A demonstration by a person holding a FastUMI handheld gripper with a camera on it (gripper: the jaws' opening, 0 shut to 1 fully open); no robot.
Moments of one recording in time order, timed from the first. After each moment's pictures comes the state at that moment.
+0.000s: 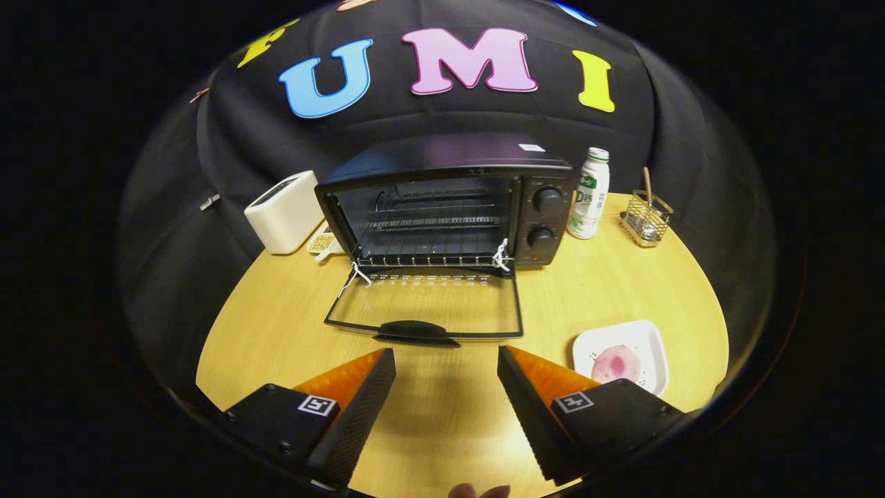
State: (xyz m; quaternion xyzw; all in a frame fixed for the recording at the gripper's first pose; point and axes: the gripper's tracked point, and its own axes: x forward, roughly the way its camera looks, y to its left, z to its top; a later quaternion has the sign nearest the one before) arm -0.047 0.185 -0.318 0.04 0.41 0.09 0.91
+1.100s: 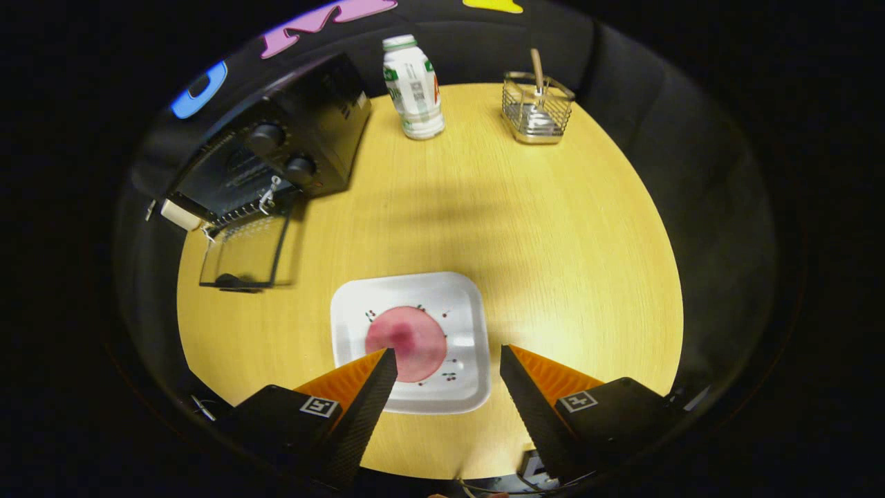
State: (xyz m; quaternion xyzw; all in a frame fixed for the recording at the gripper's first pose) arm -0.048 -0.074 -0.412 0.03 0.65 0.02 0.76
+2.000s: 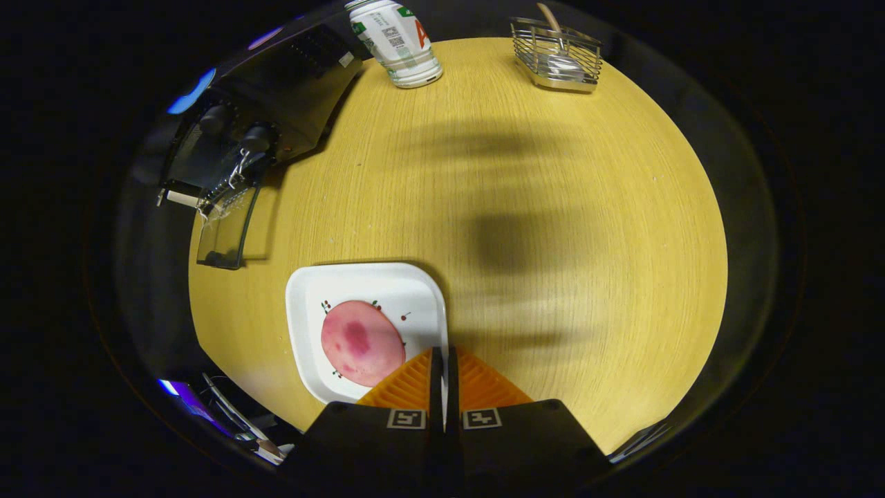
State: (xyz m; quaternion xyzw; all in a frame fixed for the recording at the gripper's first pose) arm -0.053 -0.088 -0.450 0.09 0.69 0.09 0.71
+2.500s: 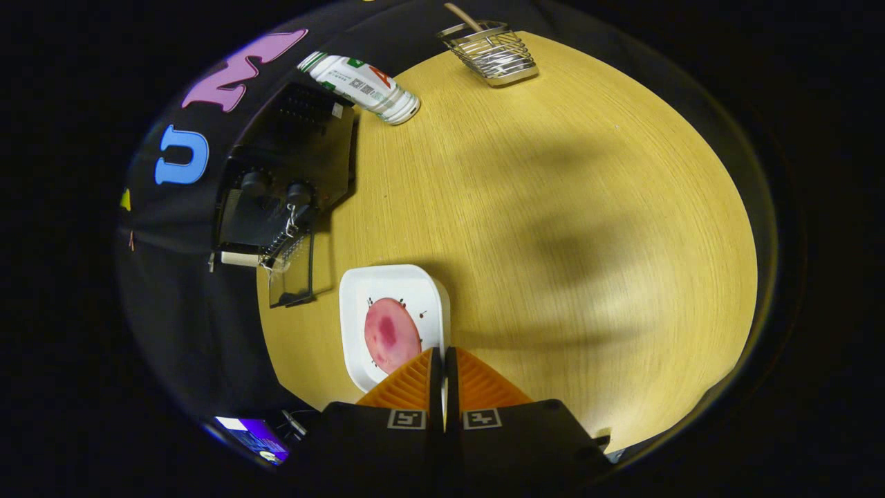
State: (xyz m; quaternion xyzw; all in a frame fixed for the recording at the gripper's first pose) arm -0.067 -0.069 -0.404 0.27 0.65 0.08 0.71
